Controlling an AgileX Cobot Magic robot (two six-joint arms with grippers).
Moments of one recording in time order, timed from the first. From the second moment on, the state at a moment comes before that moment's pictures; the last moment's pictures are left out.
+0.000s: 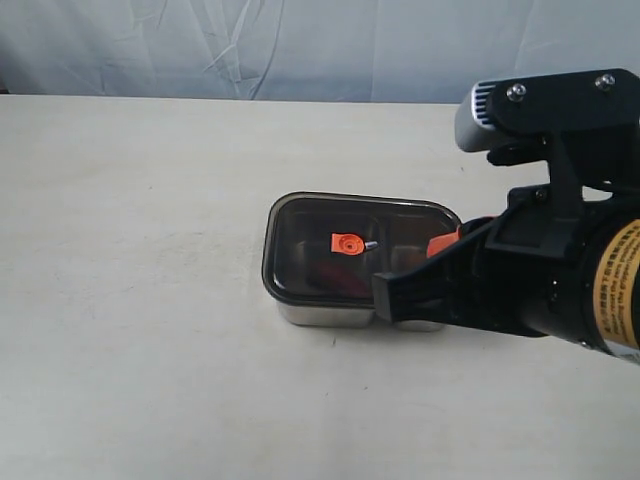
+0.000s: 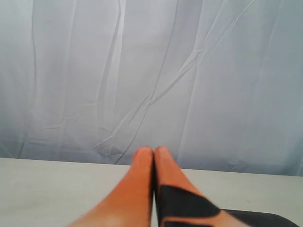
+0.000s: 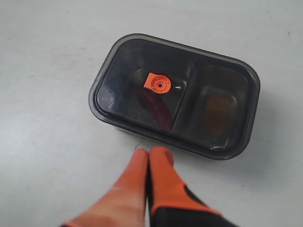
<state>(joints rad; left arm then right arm) -0.07 0.01 0.00 1.05 -0.24 -1.34 1.36 1.05 -0.76 -0.78 0.84 1.30</state>
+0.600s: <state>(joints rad) -0.07 0.01 0.00 1.05 -0.23 -1.34 1.36 1.05 -0.76 -0.78 0.76 1.30</state>
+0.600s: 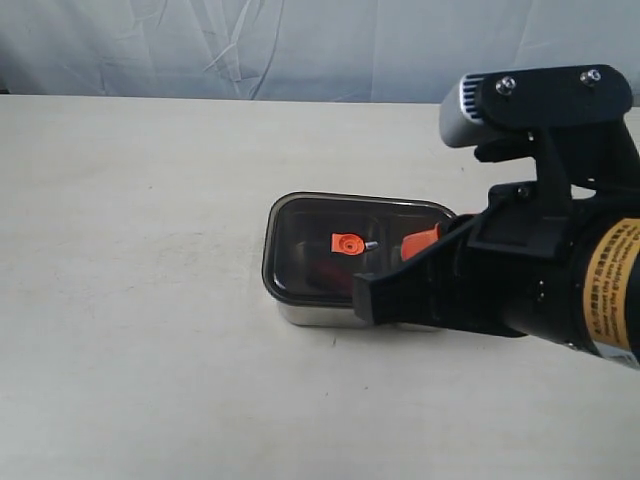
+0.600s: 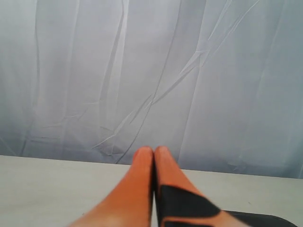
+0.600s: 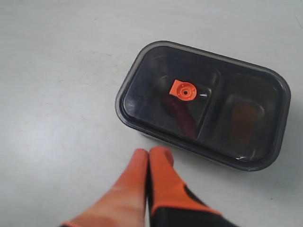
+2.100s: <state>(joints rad) -0.07 0.00 0.00 -0.05 0.23 0.04 0.15 0.01 0.00 -1.00 -0.10 1.29</state>
